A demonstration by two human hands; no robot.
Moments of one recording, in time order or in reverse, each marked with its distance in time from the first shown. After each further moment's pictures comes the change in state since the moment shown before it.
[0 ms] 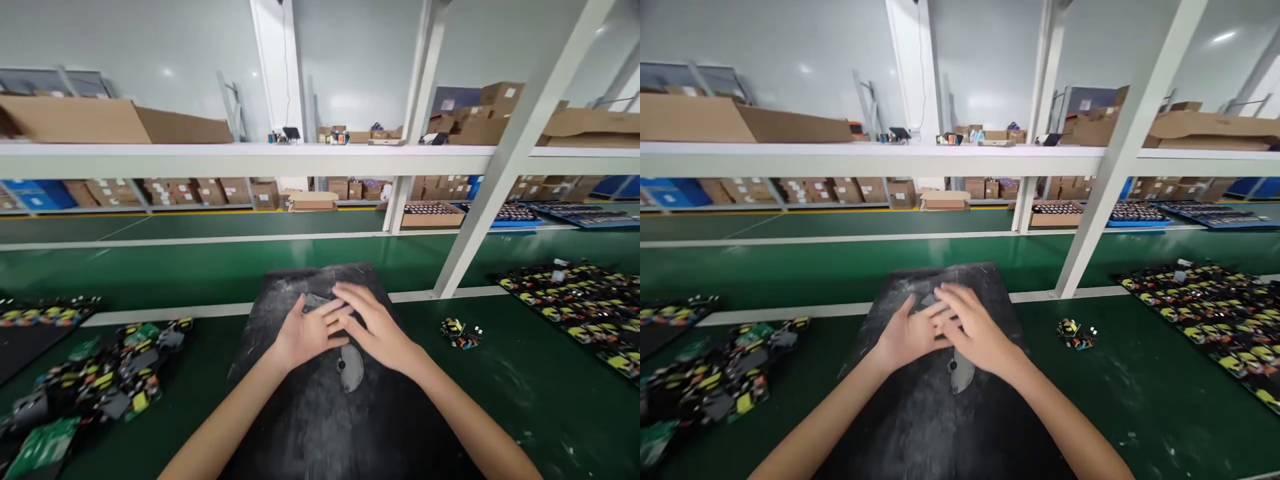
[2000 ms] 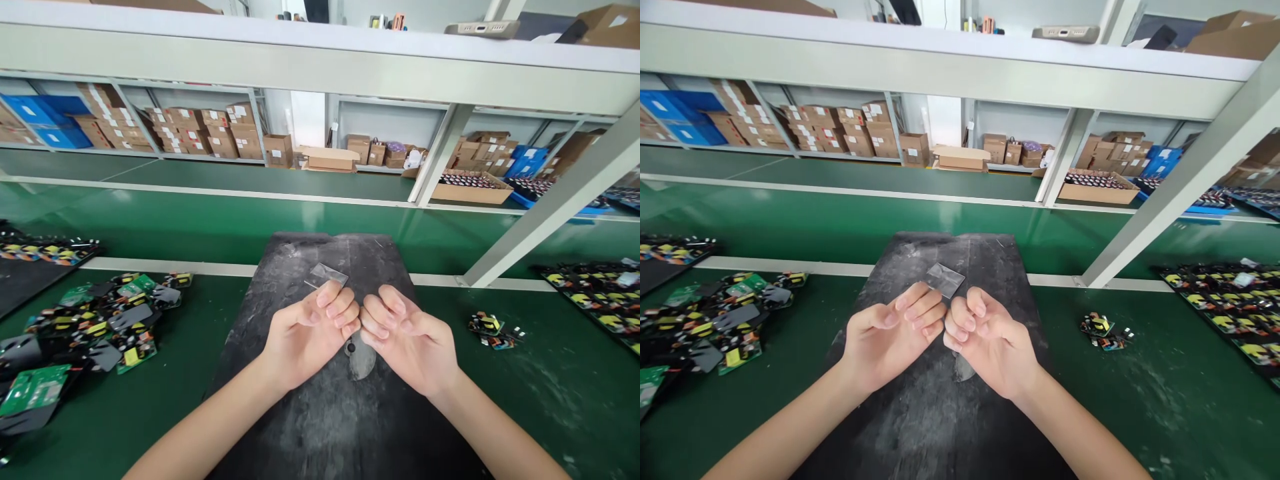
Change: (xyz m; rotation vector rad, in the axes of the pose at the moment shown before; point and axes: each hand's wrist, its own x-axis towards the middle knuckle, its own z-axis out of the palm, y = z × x) left_hand -0.014 -0.013 0.032 -0.259 -0.116 0.286; right_hand -0.005 -0.005 0.021 1.634 0.017 0.490
